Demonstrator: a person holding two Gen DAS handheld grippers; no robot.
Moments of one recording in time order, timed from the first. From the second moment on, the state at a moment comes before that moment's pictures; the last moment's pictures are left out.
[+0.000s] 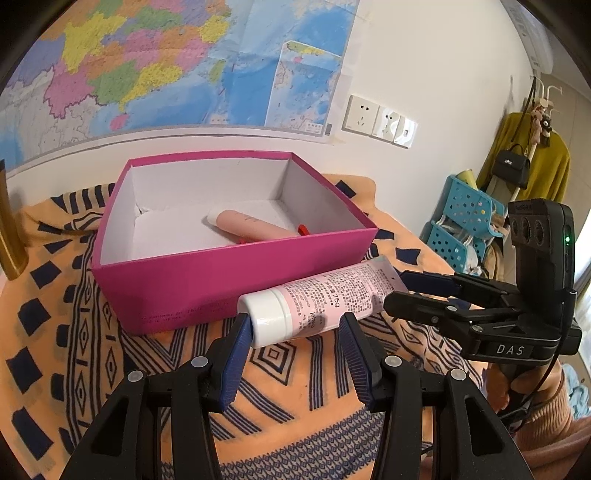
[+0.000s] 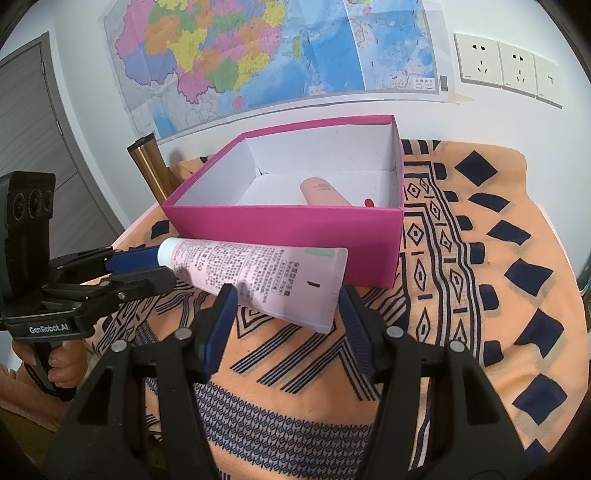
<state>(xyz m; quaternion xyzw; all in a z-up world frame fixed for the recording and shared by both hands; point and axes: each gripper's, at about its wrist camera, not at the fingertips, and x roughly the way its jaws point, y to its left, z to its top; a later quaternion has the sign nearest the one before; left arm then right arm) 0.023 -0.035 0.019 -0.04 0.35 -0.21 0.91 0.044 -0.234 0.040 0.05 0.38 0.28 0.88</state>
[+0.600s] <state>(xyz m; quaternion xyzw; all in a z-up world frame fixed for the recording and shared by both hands) 0.025 -0.037 0.023 -0.03 0.34 -0.21 0.92 0.048 -0.237 0.044 0.04 0.38 0.27 0.88</state>
